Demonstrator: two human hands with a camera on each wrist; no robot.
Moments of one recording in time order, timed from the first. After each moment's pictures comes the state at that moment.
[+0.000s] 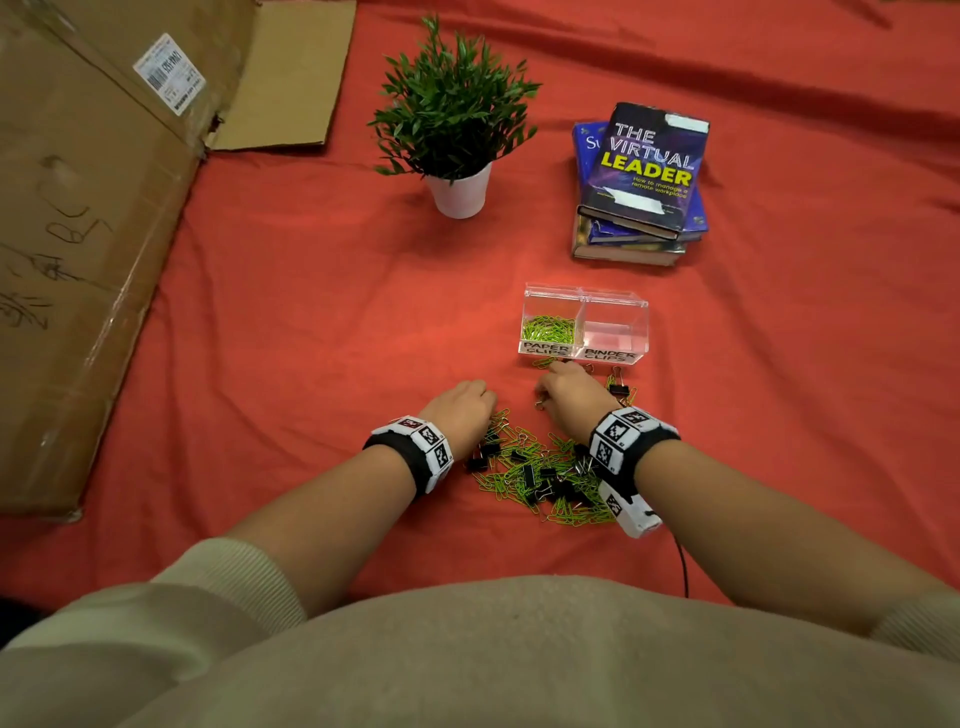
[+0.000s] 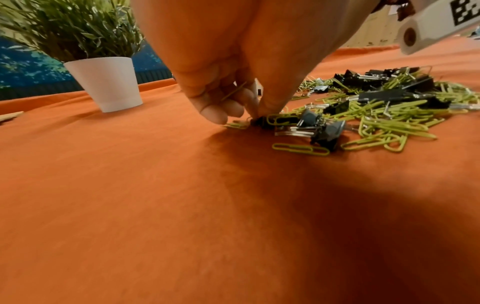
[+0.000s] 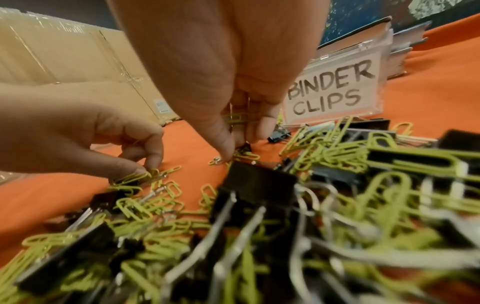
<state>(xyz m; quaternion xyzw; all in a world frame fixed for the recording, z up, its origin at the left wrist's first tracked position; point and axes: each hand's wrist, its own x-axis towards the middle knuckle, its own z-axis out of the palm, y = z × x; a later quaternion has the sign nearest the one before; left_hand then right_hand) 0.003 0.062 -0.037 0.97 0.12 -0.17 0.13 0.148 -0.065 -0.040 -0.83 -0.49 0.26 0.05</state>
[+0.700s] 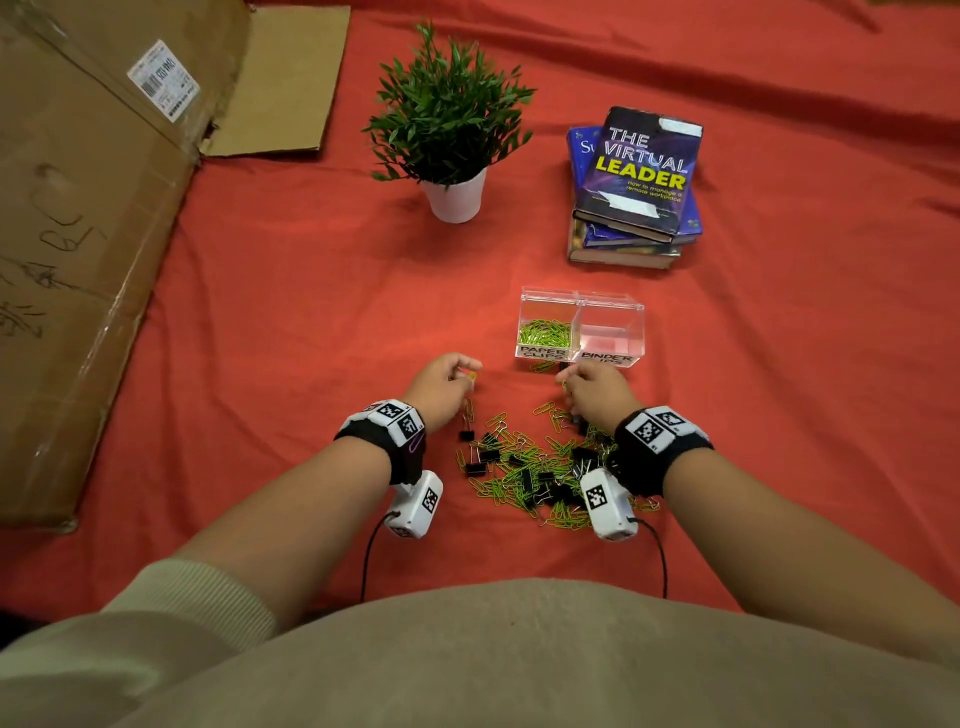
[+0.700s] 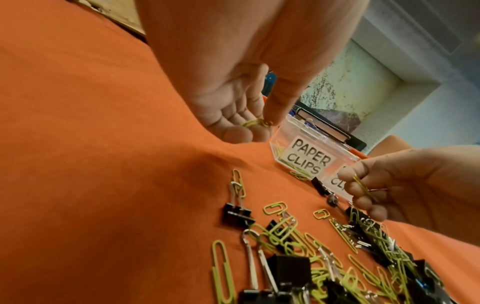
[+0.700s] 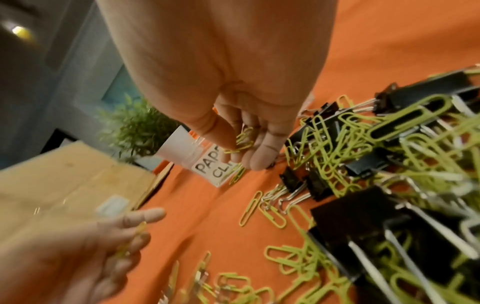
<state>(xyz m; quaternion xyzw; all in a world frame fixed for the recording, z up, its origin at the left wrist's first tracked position) 0.014 0.090 -0.022 0.71 0.39 -0.04 0.58 0.158 -0.077 -0.016 -0.85 -0.16 0.38 0.34</state>
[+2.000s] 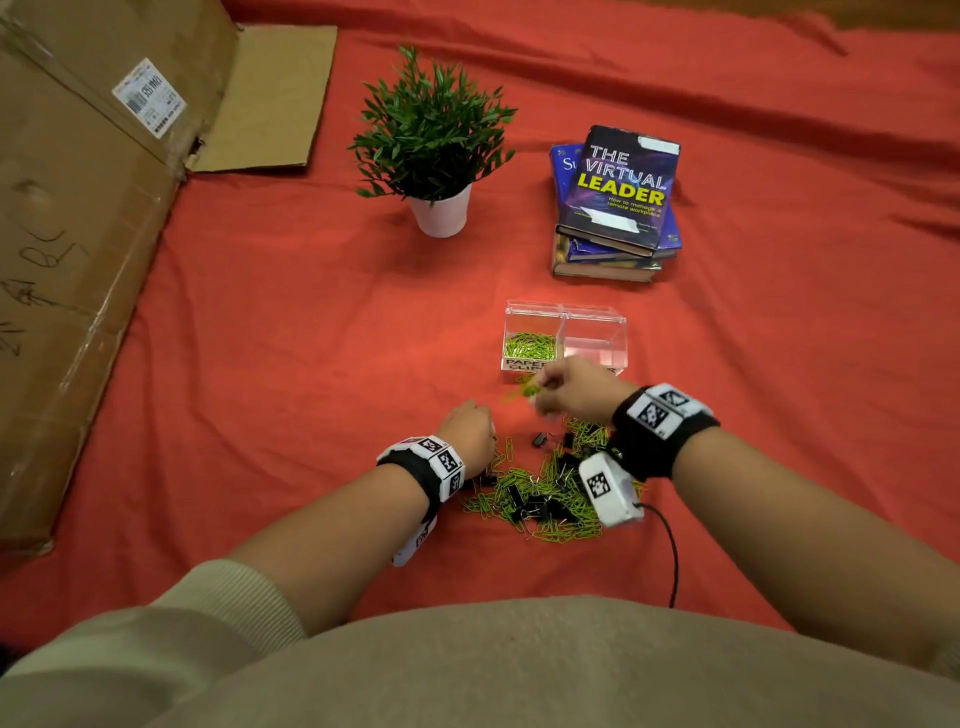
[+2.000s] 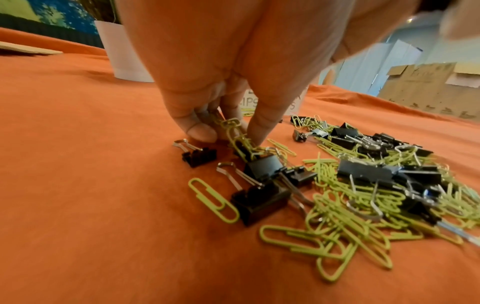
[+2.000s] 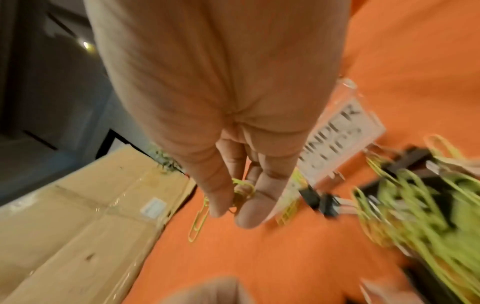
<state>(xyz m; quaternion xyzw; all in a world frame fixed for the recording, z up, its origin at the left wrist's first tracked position) 0.026 0.040 -0.044 0.91 0.25 -0.20 0.26 0.168 -0.069 0.038 -0.79 -0.30 0.48 0.24</state>
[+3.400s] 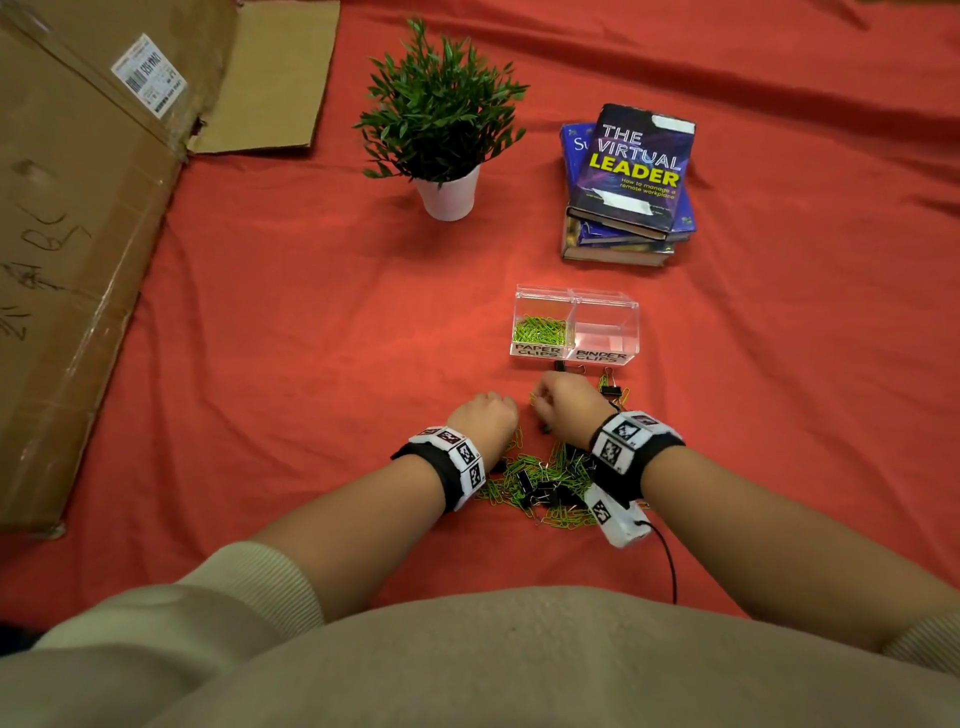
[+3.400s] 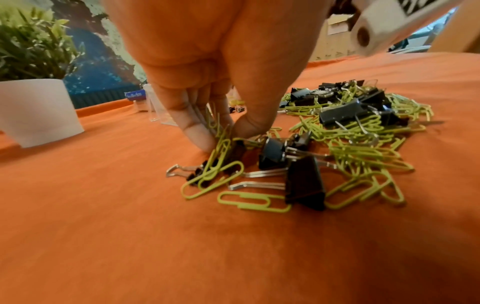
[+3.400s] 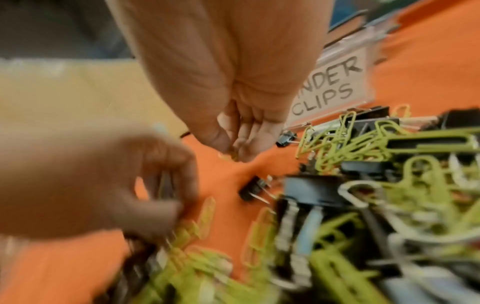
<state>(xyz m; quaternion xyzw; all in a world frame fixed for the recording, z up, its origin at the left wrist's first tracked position) 0.027 0.024 -0.021 0.96 0.14 -0.22 0.08 0.137 -0.068 -0.014 -0.85 -0.38 0.32 0.14</state>
